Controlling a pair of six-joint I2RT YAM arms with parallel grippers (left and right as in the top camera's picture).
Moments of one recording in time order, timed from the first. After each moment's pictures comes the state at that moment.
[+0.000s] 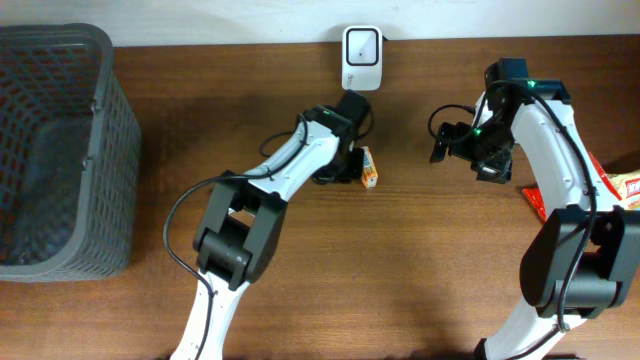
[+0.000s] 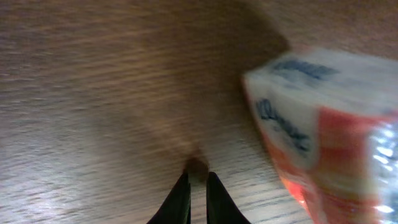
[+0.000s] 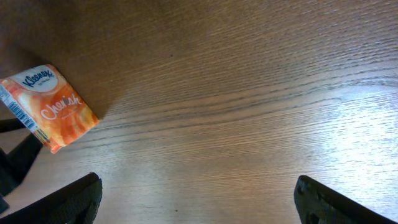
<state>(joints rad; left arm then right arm) -0.56 2.36 1.89 -0.94 0.12 -0.42 -0.05 1.92 1.62 -1.21 -0.21 0.28</state>
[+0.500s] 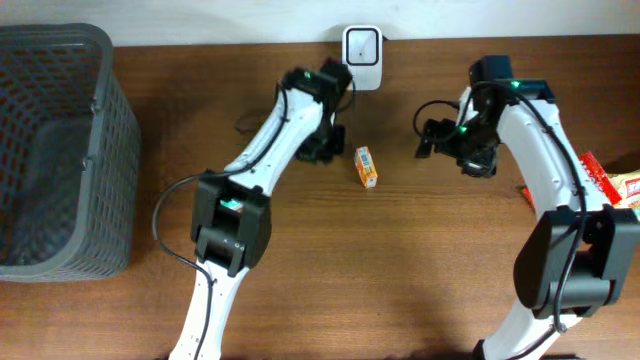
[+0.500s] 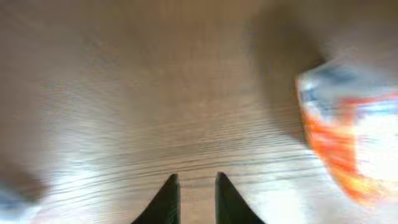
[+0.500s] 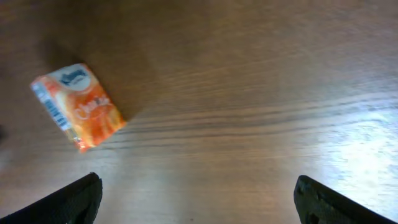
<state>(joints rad) -0.49 2.43 2.31 -1.40 0.04 -0.38 0.02 1.92 1.62 -1.15 -0.23 0.28</state>
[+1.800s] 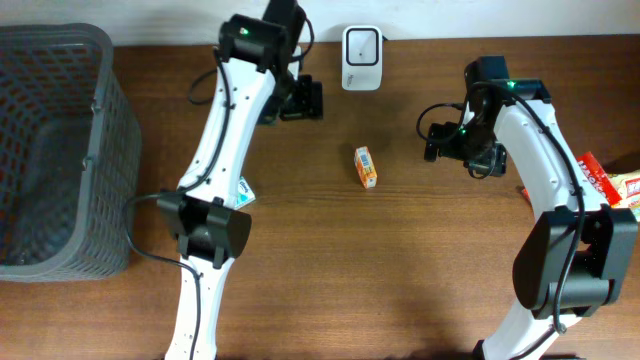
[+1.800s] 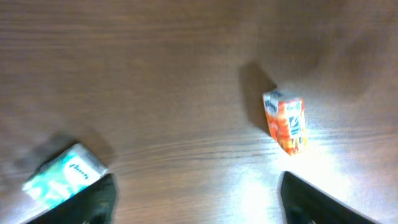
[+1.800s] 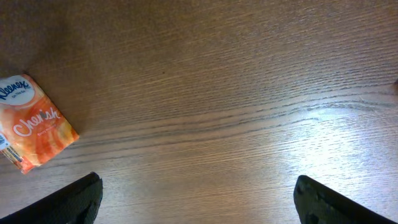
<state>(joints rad) -0.36 2.43 2.70 -1.64 0.13 -0.34 0.02 1.92 1.62 -1.16 -0.06 0.28</state>
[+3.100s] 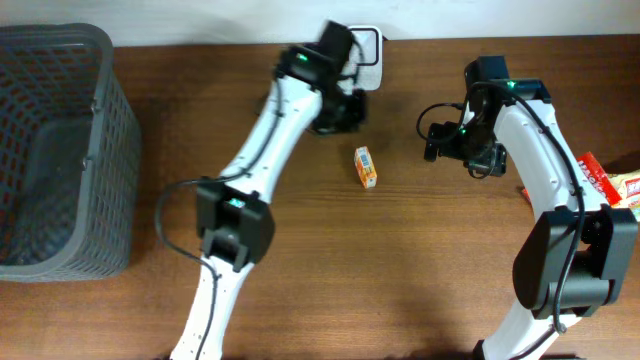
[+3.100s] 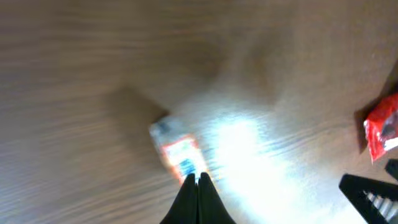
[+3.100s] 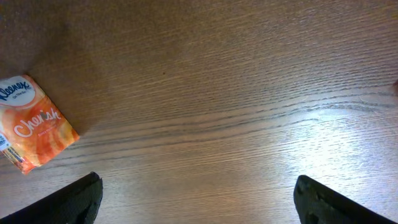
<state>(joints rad) -0.49 2.50 2.51 -1.27 0.34 -0.45 0.02 1.92 1.62 -1.16 -0.06 0.28</state>
